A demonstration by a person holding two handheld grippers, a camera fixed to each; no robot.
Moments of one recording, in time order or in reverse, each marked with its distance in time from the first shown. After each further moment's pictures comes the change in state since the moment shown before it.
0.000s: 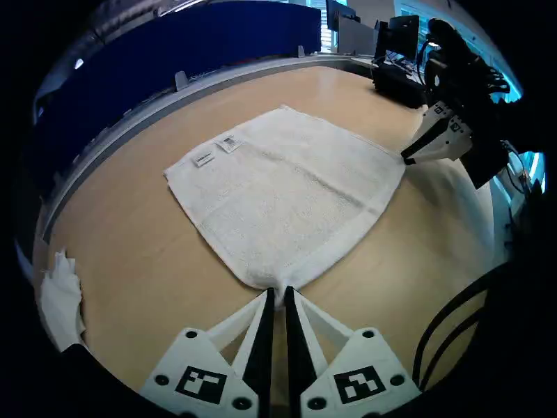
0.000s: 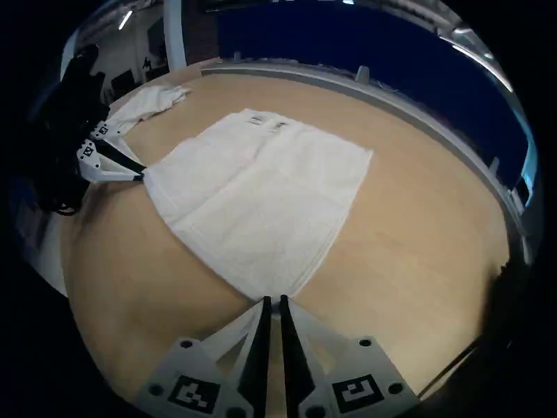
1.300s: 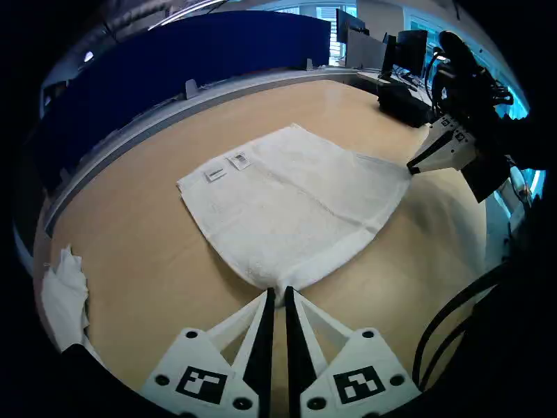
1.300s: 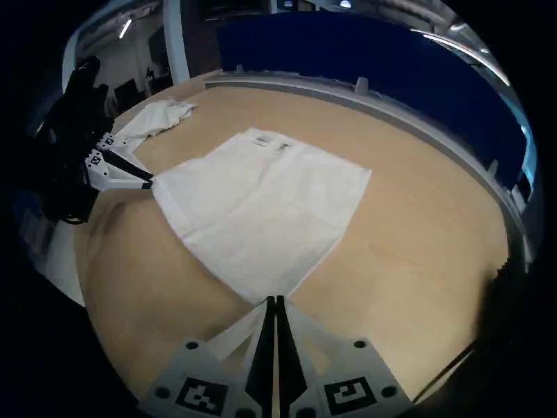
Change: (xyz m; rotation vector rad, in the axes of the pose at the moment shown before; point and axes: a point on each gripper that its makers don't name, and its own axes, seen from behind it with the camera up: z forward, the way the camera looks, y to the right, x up) left arm 0.022 0.004 -0.029 0.006 0.037 -0.058; right arm 0.022 -0.004 -0.025 0.037 0.037 0.017
